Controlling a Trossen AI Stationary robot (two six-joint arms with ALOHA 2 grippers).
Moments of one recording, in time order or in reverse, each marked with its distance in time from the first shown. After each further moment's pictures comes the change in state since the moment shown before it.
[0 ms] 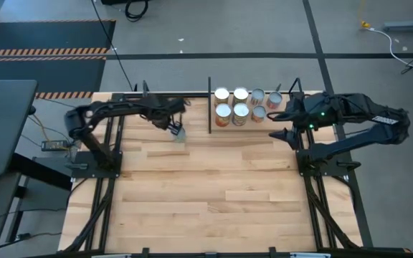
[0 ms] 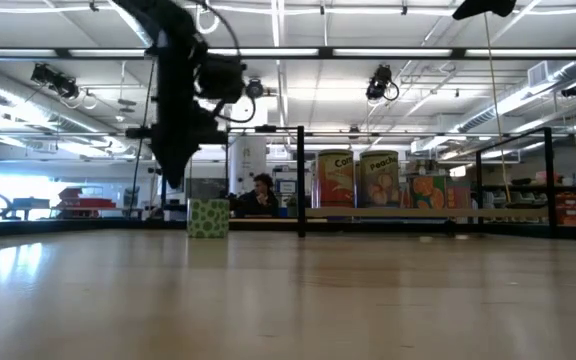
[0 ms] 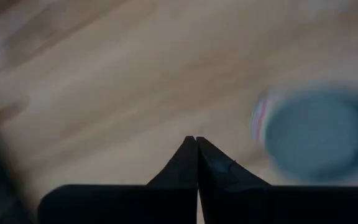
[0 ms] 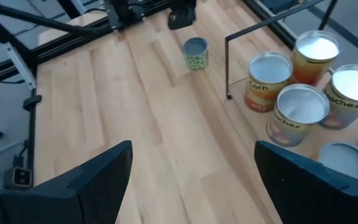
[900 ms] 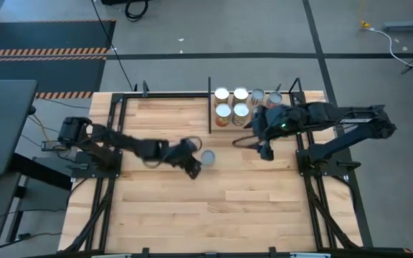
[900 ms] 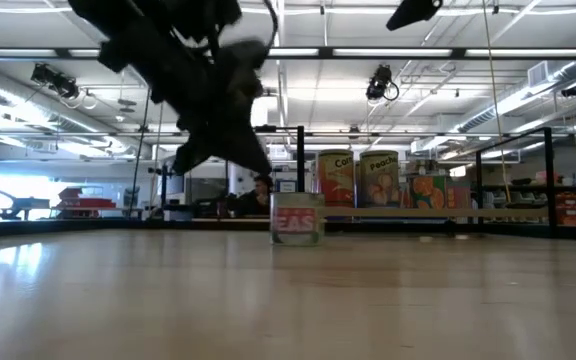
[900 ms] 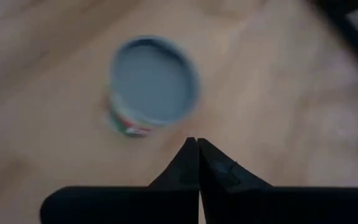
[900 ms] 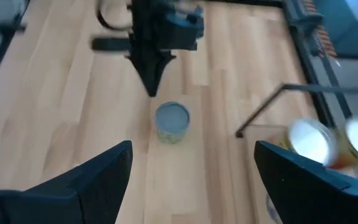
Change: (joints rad) left arm -0.513 -0.054 -0.349 1.033 0.150 -0.151; right arm 0.058 0.279 0.000 0.218 -0.010 -0.404
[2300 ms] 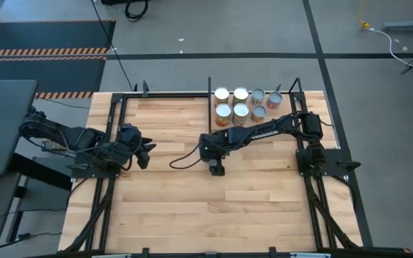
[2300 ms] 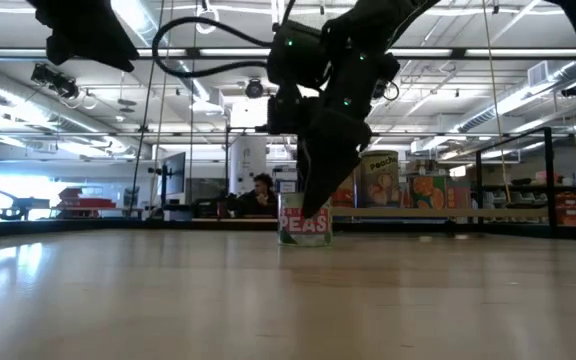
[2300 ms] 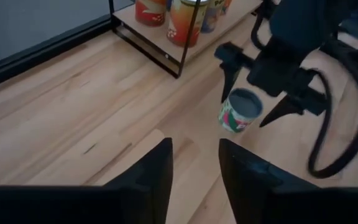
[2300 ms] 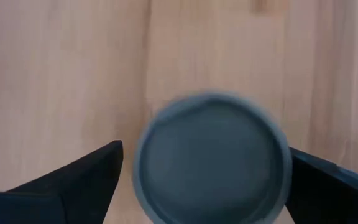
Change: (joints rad) left arm -0.293 -0.800 0.000 -0.859 -0.578 -0.076; right arm -0.098 0.830 0.095 0.309 -0.197 -0.031
